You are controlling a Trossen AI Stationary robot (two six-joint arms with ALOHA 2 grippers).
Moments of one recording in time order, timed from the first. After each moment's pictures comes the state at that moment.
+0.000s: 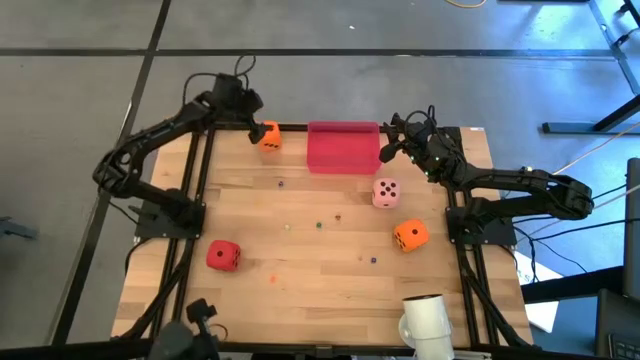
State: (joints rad) left arm 1.03 1.32 1.00 -0.34 0.26 0.45; right arm -0.46 1.11 0.44 0.65 0.48 -0.01
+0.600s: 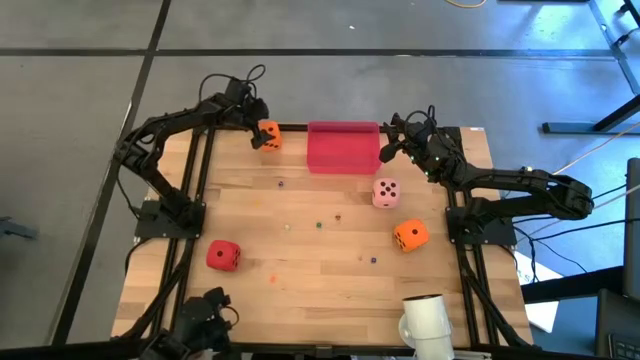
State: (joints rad) left arm 1.09 1.55 1.00 -0.30 0.38 0.58; right arm -0.46 1.11 0.44 0.65 0.48 -0.01
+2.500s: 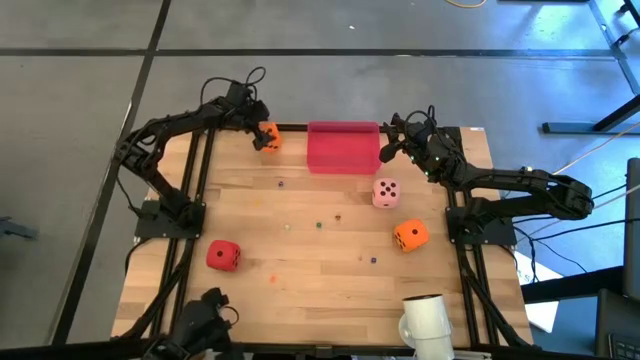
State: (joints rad) left arm 1.08 1.54 0.96 -0.24 0.34 0.49; right arm -0.46 1.11 0.44 0.65 0.48 -0.01
